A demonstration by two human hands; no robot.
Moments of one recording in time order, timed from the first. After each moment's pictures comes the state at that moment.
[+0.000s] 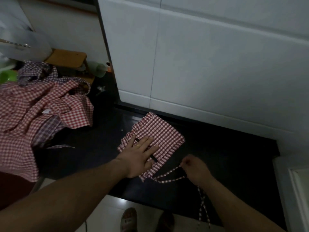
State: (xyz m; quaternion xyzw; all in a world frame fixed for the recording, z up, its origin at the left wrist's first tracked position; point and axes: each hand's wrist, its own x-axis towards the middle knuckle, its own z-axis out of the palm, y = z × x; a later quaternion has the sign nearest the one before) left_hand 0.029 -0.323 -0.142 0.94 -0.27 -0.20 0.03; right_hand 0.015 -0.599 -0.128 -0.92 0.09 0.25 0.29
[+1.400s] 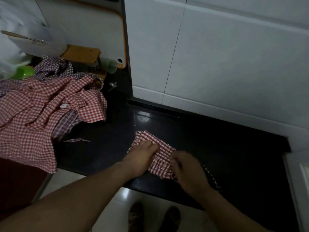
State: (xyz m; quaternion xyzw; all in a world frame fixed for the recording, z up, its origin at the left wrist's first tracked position) left_hand 0.000 -0.291 -0.143 0.94 -0.22 -0.13 0.22; right_hand -0.035 -0.523 -0.115 -0.96 -0.12 0.06 0.26
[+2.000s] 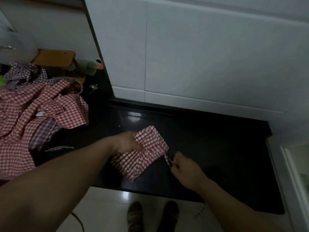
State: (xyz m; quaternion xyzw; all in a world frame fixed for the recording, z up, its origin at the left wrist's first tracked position) left_hand 0.067 -0.290 -0.118 0.82 0.00 -0.42 0.38; right_hand -0.036 -0.569 -0.117 -0.92 -0.01 0.27 0.28
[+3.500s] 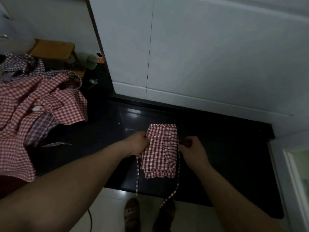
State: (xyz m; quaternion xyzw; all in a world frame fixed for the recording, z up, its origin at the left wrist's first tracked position) left_hand 0.060 -0.333 -0.134 0.83 0.05 -0.35 0.43; right_hand 0.008 -0.558 -0.078 -0.85 0.28 0.18 0.42
